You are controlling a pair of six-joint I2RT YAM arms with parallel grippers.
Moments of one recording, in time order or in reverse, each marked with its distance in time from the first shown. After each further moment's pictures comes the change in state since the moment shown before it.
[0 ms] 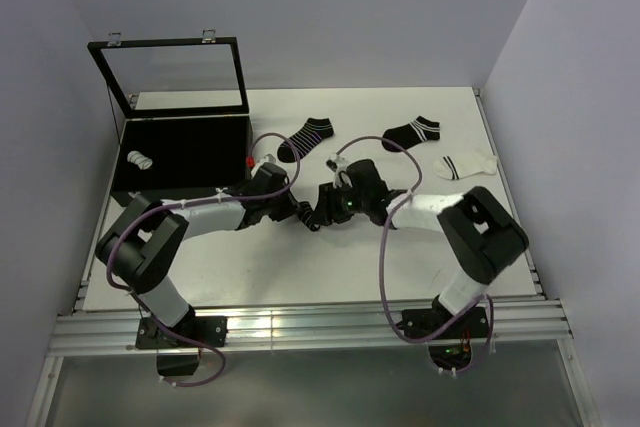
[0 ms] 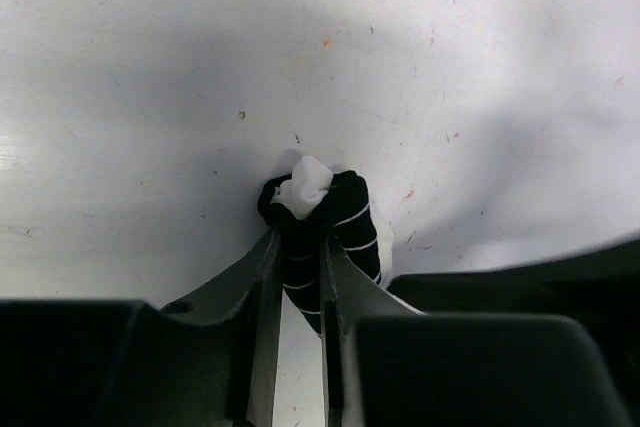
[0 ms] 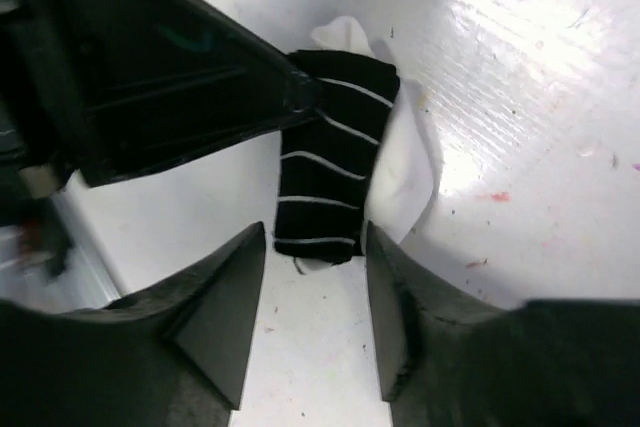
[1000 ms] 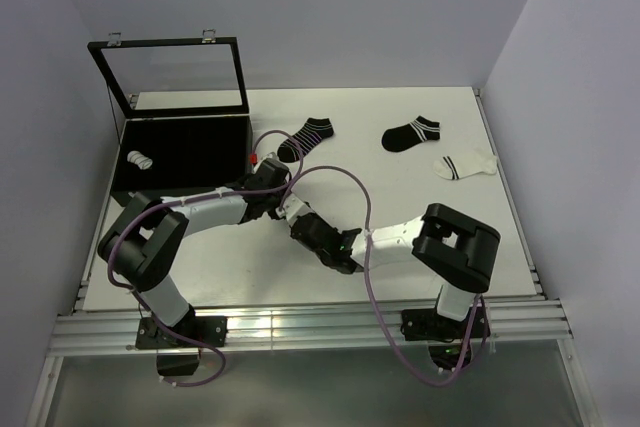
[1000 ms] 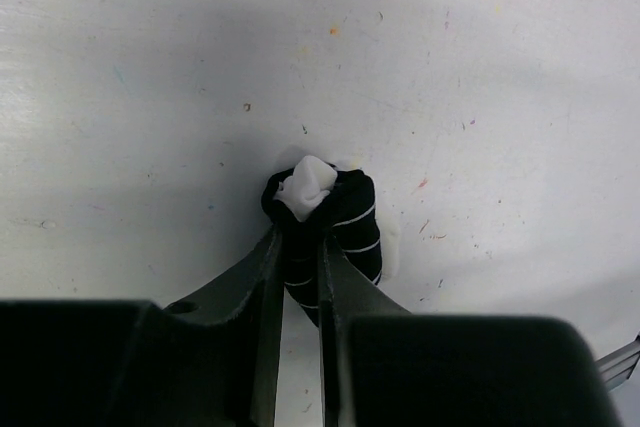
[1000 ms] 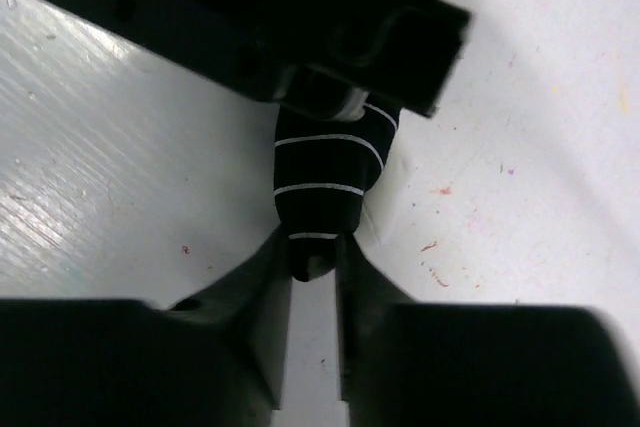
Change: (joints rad) left arm 0.003 0.015 0.072 -0.124 0.024 0.050; right arm 0.541 0.021 0.006 -0.031 1.078 -0.468
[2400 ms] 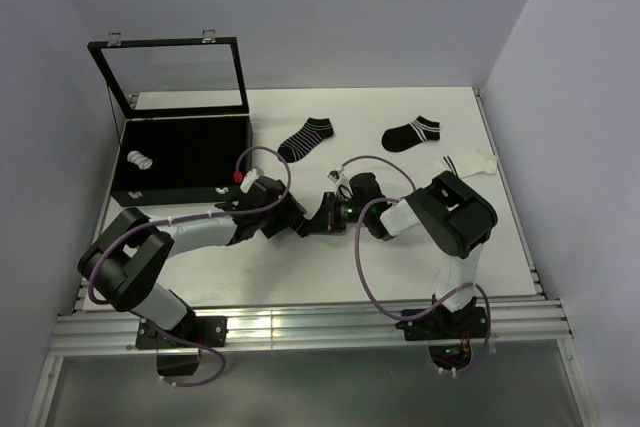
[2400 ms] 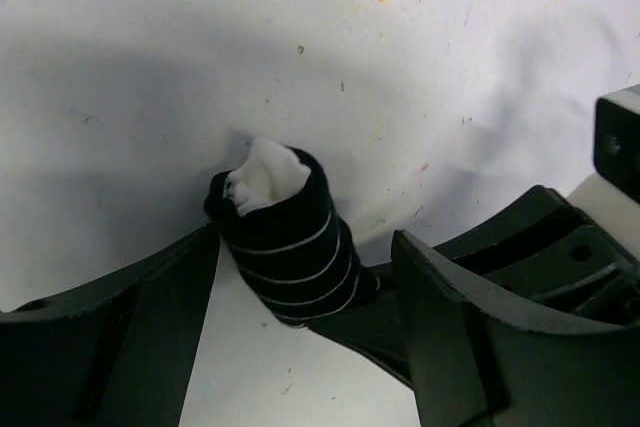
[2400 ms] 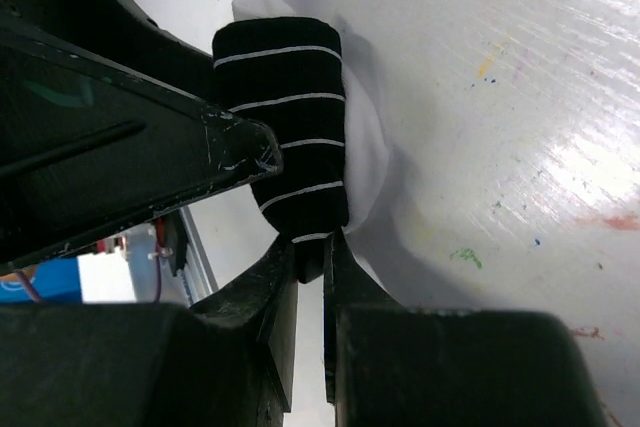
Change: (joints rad) left arm -0.048 -0.141 -0.198 0.119 -0.097 -0.230; right arm -0.529 0.152 -0.126 0.455 -1.206 0.792
